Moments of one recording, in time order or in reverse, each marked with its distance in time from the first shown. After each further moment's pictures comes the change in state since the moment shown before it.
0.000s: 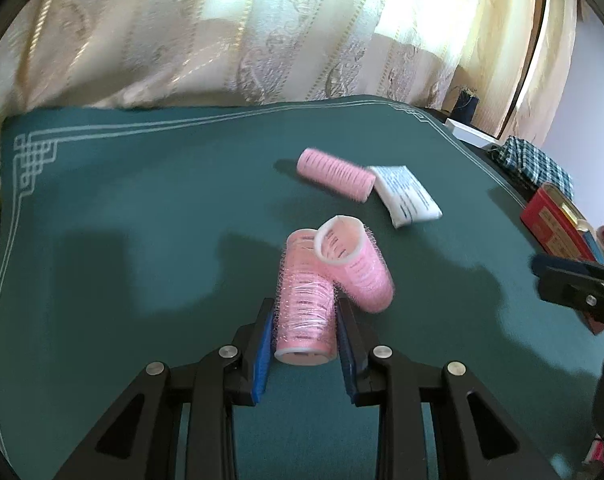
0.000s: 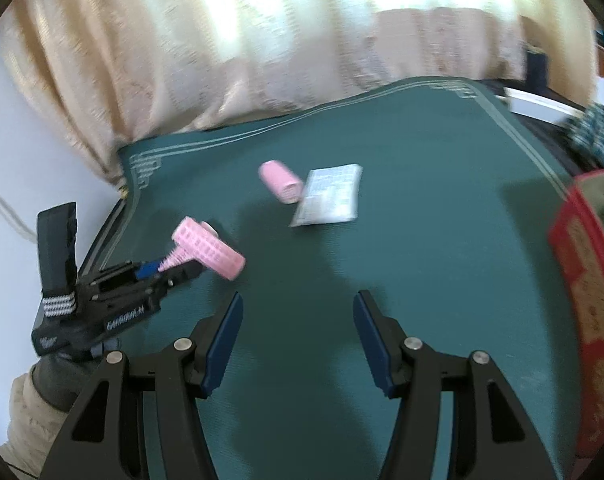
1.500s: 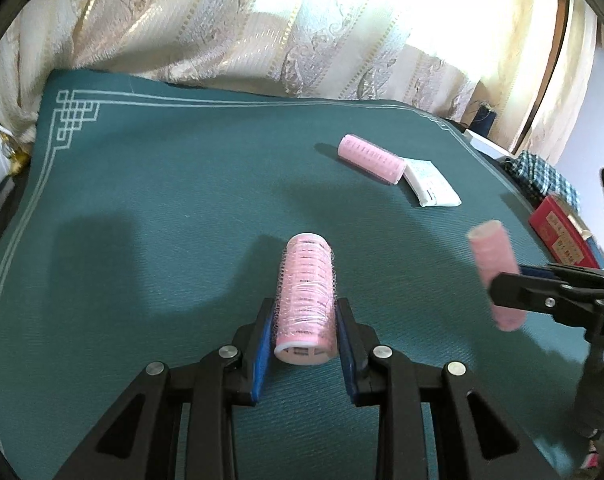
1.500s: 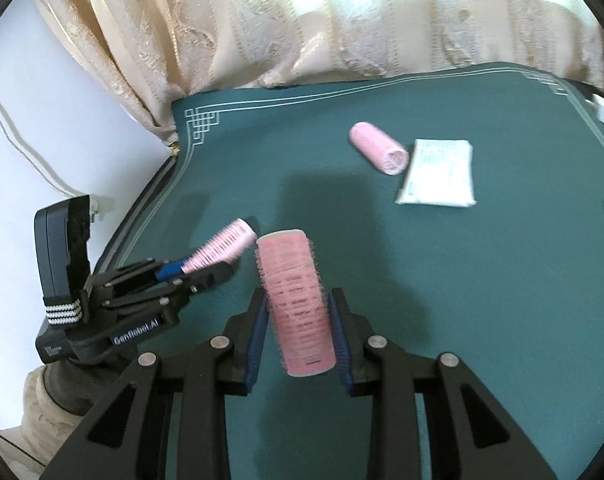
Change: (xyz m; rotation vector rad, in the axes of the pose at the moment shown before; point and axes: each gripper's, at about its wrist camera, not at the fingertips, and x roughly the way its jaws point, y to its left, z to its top) left arm -0.016 0.023 -0.028 -0.078 -0.027 0.039; right arm 0.046 0.032 -0.004 -0.096 0.086 0.157
